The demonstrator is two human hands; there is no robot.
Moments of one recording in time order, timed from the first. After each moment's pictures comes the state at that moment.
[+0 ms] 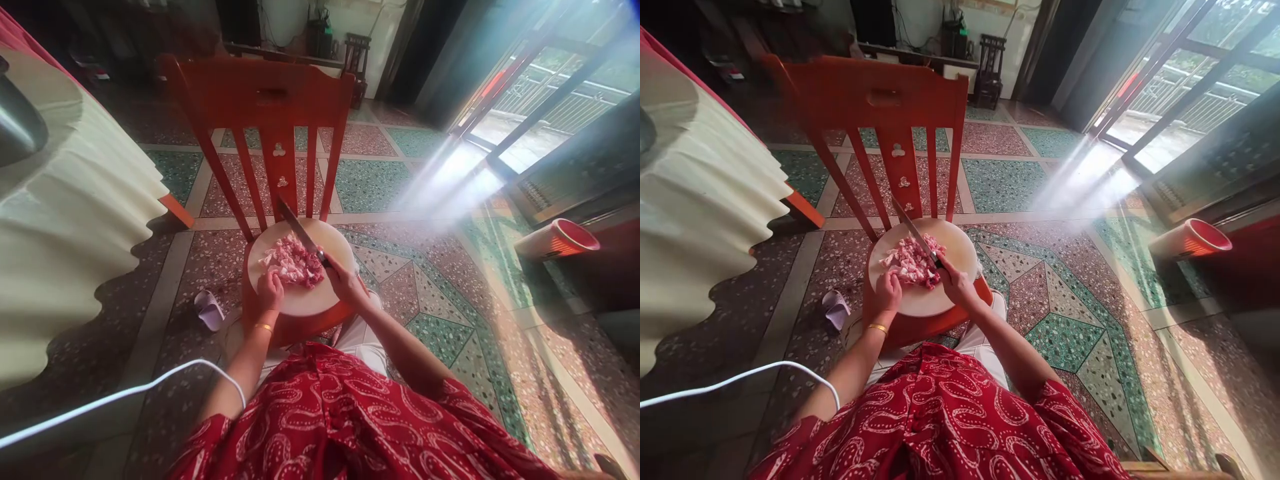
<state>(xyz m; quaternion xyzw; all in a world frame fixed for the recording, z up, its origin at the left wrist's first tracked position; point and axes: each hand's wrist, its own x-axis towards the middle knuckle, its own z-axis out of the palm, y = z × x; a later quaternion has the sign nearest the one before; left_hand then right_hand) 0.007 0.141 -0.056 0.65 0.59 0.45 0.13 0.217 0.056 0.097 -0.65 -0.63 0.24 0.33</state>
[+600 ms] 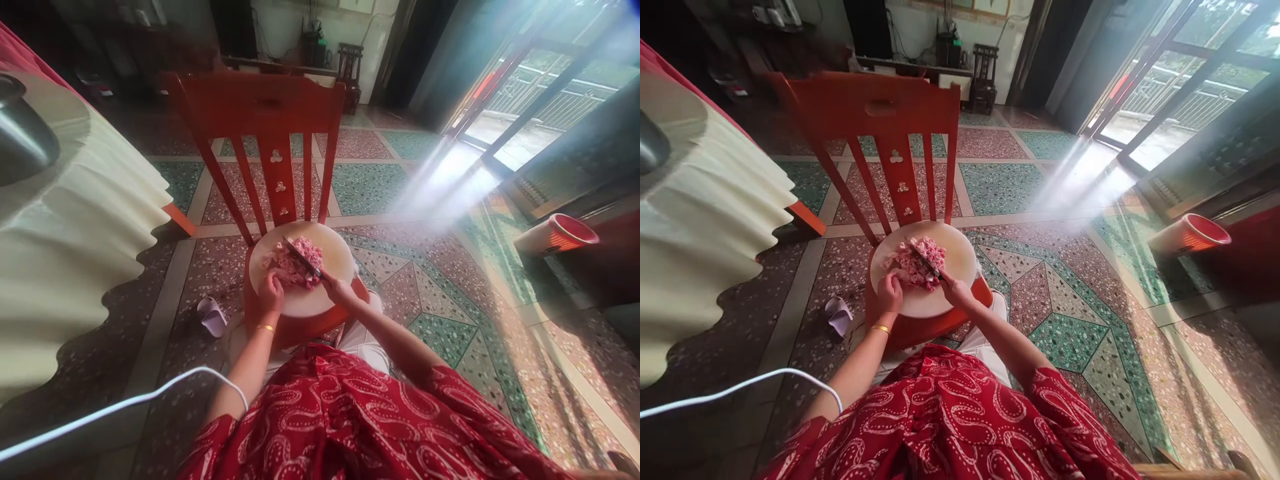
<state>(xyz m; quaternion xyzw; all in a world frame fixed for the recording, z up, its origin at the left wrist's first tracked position) 0.006 0.142 -0.057 0.65 0.59 0.47 0.12 0.215 0.055 0.088 -0.70 -0.63 0.26 0.19</state>
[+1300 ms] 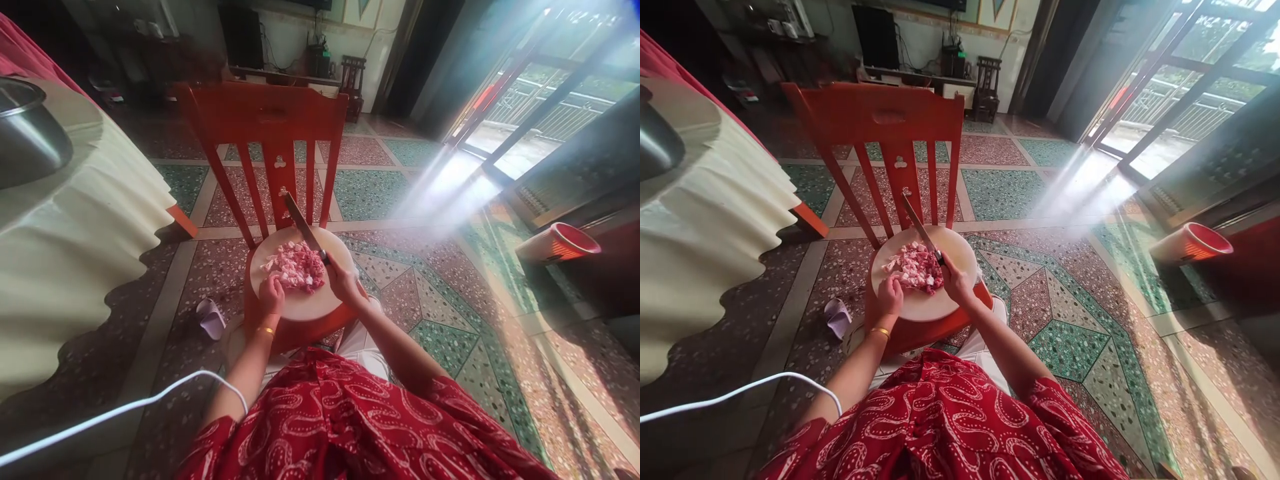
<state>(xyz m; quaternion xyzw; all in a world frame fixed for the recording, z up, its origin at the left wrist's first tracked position) 0.006 0.143 -0.055 0.66 0.59 0.45 0.12 0.219 0.073 0.094 -0.71 -0.63 0.19 0.26</state>
